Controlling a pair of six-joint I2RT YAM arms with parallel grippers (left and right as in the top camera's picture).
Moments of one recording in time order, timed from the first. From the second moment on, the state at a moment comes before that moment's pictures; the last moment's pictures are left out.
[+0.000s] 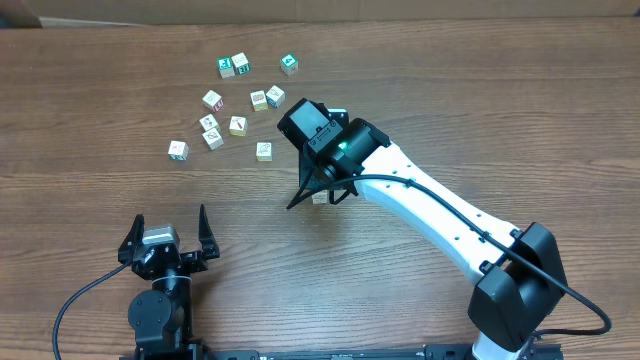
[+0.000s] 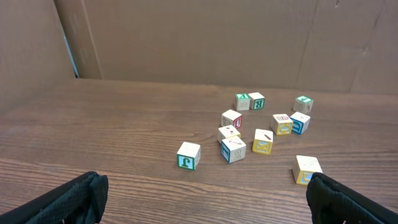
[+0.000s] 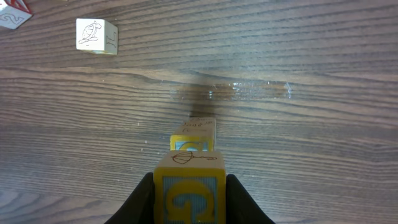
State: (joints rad) left arm 0.10 0.02 0.01 -0.08 -0.06 -0.01; right arm 0.77 1.88 1.64 -1.03 0.15 0.72
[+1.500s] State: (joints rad) left arm 0.10 0.02 0.01 -0.08 -0.06 -0.01; right arm 0.77 1.88 1.55 -0.92 0.15 0.70
